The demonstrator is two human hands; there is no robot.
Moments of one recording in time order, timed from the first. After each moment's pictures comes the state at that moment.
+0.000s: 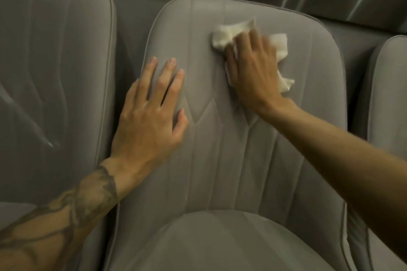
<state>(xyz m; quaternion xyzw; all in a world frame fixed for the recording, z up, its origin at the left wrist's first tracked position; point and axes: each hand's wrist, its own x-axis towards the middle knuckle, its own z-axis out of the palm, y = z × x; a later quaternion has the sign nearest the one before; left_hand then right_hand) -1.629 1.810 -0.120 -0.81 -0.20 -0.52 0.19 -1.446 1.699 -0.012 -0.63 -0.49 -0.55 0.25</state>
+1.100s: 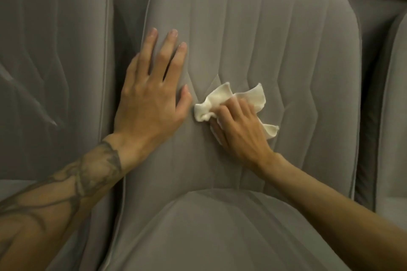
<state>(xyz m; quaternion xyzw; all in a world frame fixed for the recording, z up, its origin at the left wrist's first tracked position) -1.629 1.811 -0.122 -0.80 -0.20 -0.53 0.19 -1.455 1.676 -0.162 -0.61 -0.61 -0.46 0.20</state>
